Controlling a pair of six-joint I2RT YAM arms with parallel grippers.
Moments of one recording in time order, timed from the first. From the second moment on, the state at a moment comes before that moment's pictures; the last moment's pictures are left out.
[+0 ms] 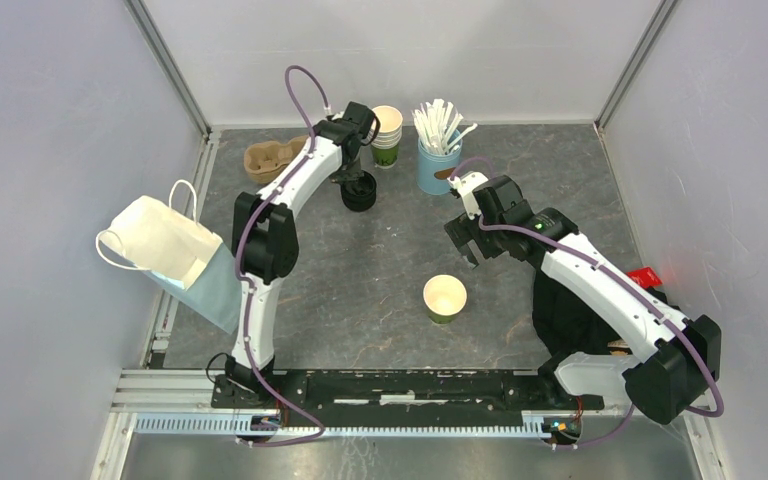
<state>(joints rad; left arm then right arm) -0.42 2.23 2.07 -0.96 -0.41 -0.49 0.58 1.25 1.11 -0.78 0.19 -0.08</state>
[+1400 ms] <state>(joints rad) -0.39 2.27 2.13 -0.96 -0.33 -0.43 0.59 1.25 1.11 -0.77 0.18 -0.08</state>
